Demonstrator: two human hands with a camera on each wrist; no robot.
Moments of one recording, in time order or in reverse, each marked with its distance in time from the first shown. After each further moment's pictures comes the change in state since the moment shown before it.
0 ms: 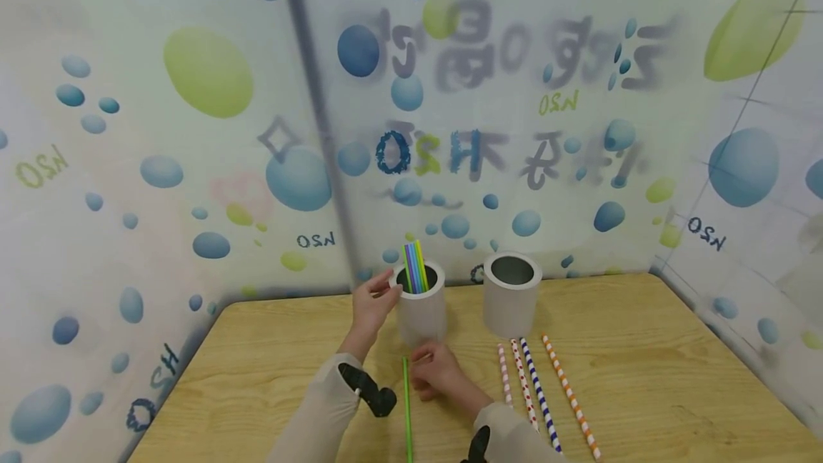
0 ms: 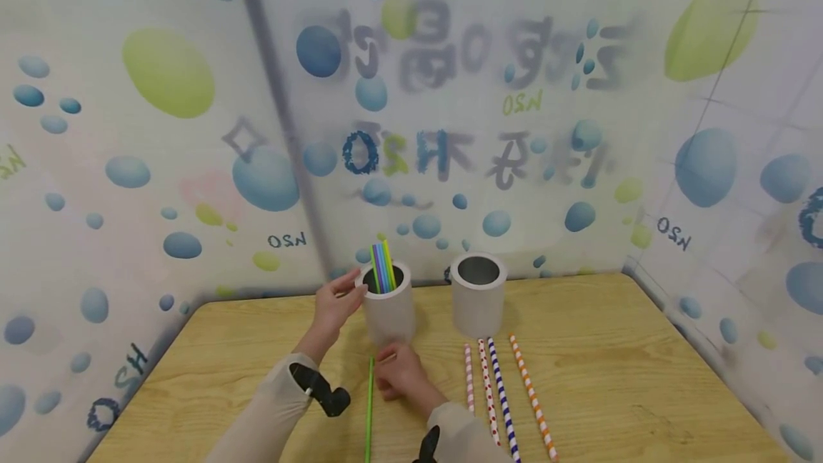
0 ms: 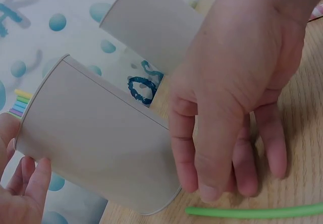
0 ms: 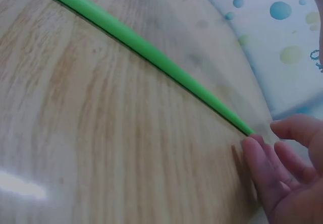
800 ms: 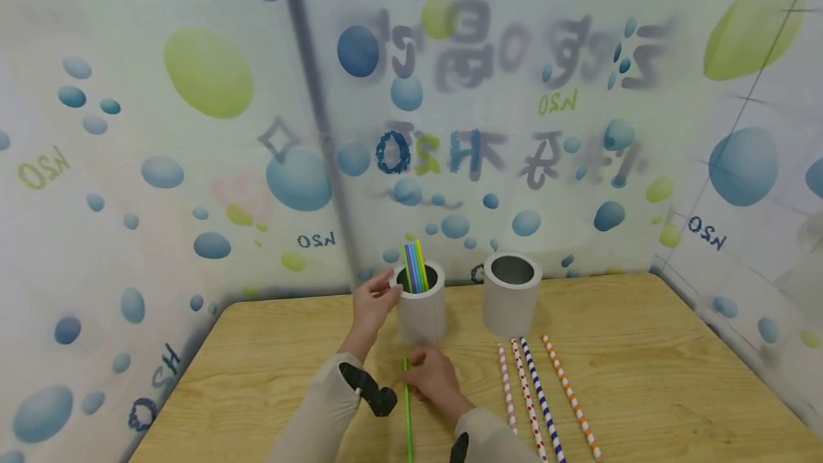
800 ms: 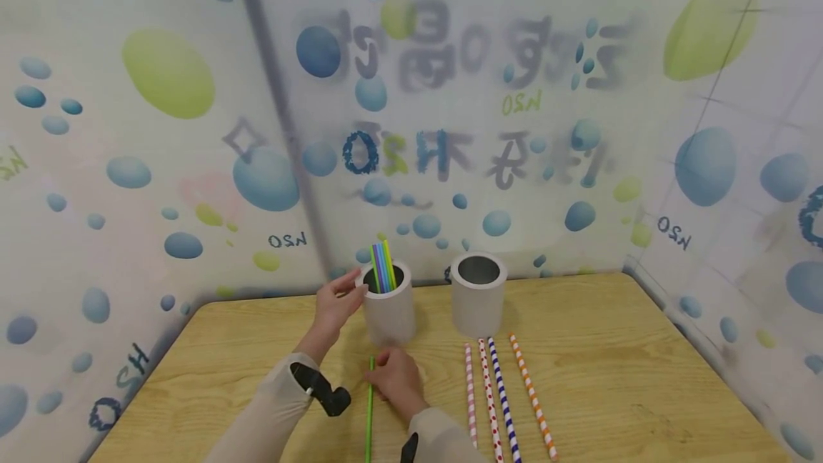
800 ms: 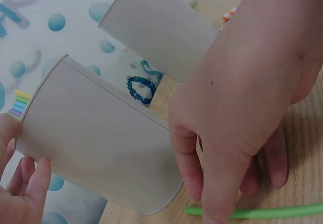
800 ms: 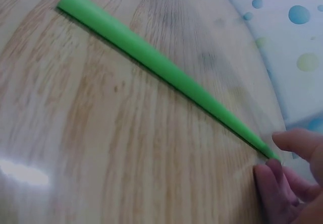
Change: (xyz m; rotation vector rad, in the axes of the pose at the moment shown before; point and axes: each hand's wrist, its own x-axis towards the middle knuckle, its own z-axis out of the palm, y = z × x) left_hand -0.001 0.002 -0.001 0.005 -0.012 -0.016; right_hand -0.001 -0.001 0.021 -0.264 0.212 0.005
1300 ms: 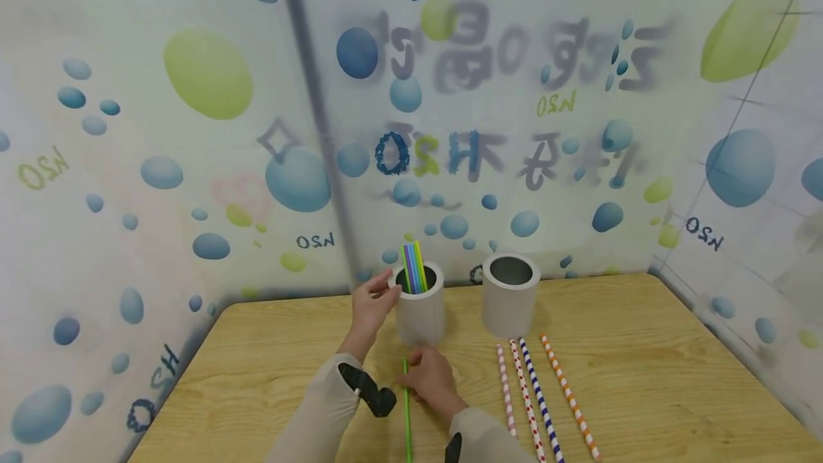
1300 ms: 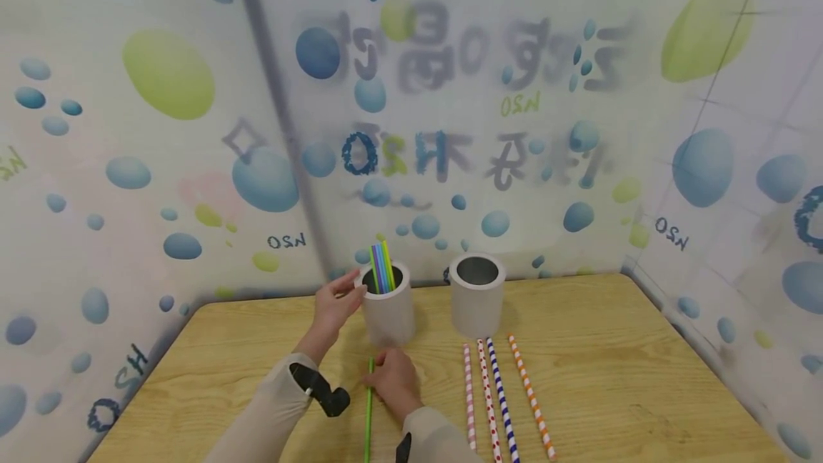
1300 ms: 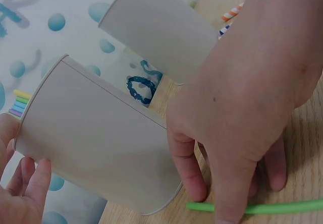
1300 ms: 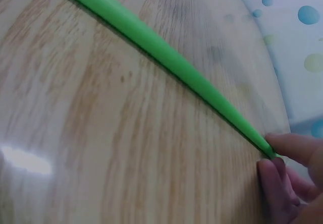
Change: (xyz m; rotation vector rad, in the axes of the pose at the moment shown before) left_hand 0.000 0.001 0.000 0.001 0.002 -0.012; right_hand -0.001 -0.004 0.004 -0.065 0.038 0.006
